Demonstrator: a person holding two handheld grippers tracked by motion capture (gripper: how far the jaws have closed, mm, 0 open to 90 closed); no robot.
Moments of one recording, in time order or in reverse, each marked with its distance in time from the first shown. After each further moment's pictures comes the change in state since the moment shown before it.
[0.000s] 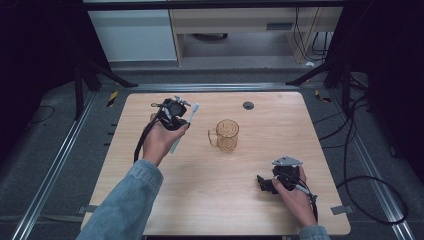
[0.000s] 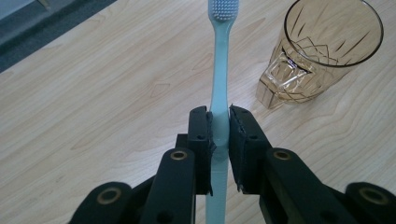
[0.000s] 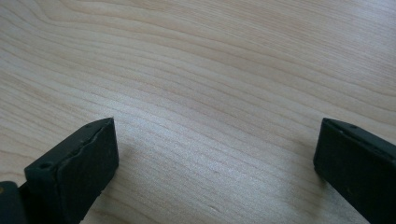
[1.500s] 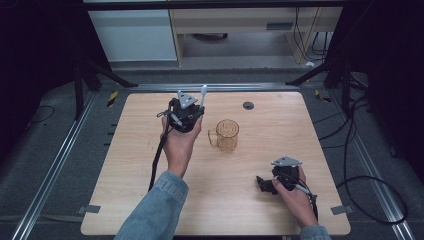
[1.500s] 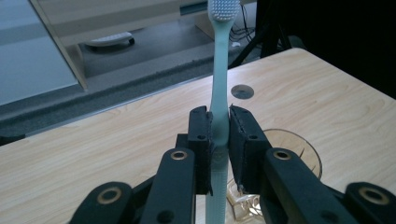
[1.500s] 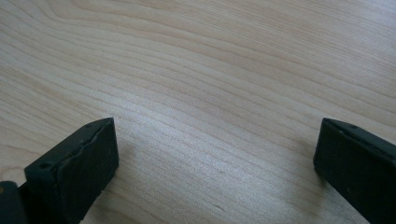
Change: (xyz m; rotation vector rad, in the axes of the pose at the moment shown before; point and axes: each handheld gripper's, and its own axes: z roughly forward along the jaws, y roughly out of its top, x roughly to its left) left arm -0.045 0.009 -0.014 -0.459 0.097 -0.161; right arm 0.001 0.000 0.000 0.003 0.017 -0.017
